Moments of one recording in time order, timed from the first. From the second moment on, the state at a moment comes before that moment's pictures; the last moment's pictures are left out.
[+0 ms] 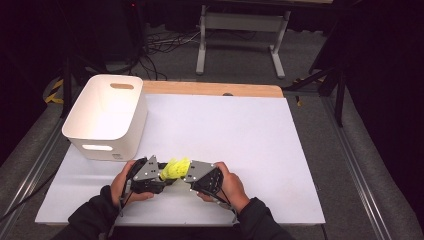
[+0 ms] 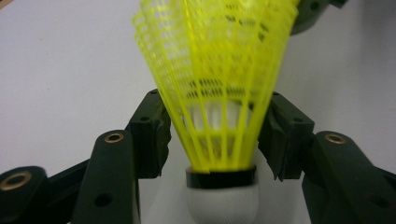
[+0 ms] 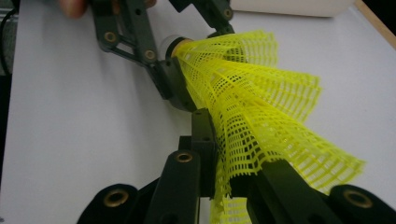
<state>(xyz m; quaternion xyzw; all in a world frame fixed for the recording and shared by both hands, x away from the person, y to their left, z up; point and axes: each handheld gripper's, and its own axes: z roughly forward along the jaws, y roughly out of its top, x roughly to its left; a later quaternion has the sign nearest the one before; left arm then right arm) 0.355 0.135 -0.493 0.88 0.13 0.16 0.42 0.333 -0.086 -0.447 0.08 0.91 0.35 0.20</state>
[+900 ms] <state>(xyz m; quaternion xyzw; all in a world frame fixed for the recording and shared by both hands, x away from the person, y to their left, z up) 0.355 0.125 -0.492 0.85 0.14 0.20 0.47 0.335 -0.079 -0.422 0.08 0.91 0.38 0.13</state>
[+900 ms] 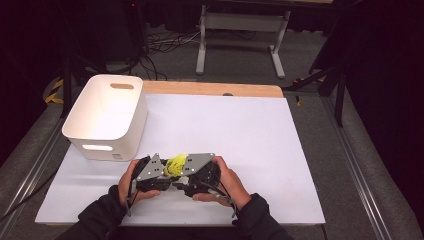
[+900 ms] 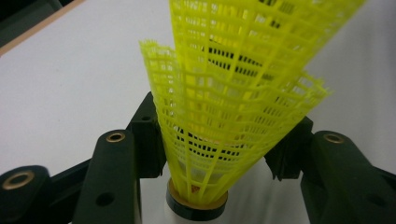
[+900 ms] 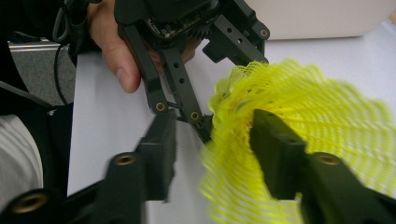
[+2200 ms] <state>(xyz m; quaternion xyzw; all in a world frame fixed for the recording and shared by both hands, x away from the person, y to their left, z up) 0.348 0.131 -0.486 0.83 0.13 0.20 0.50 0.317 -0.105 -0.389 0.11 0.86 0.45 0.22</state>
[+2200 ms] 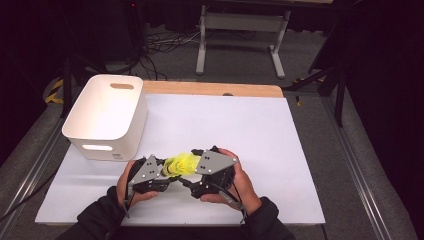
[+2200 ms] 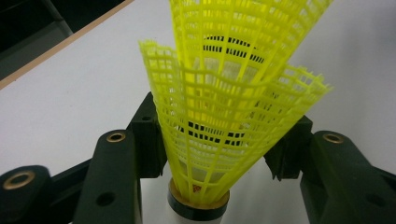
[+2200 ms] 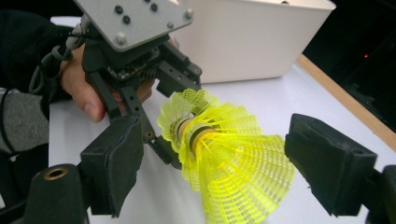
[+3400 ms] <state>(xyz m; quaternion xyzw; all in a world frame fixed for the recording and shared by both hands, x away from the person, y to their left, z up) 0.350 0.151 -0.480 0.81 0.15 0.20 0.52 0.315 -0.150 -0.387 0.13 0.84 0.45 0.27</state>
